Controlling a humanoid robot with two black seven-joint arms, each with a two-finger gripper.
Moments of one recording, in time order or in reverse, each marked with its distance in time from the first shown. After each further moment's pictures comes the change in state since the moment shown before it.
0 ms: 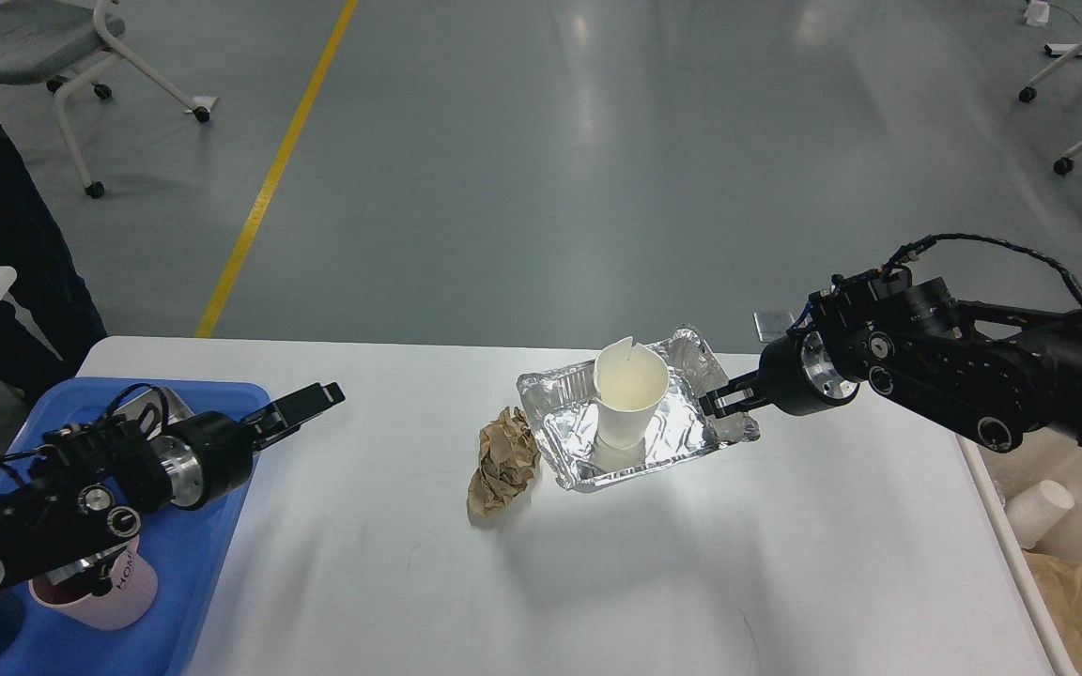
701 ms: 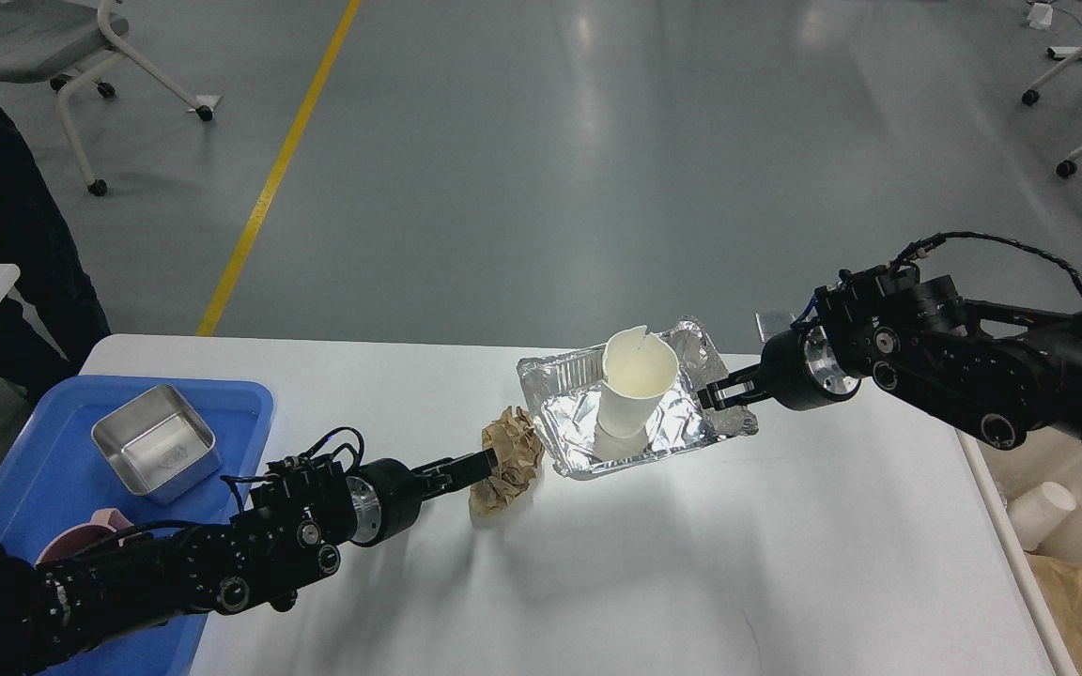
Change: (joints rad) left arm -0.006 -0.460 0.101 0.365 0.135 -0.020 -0.014; right arm -0.013 -0.003 0.031 -0.003 0.007 0.000 0.001
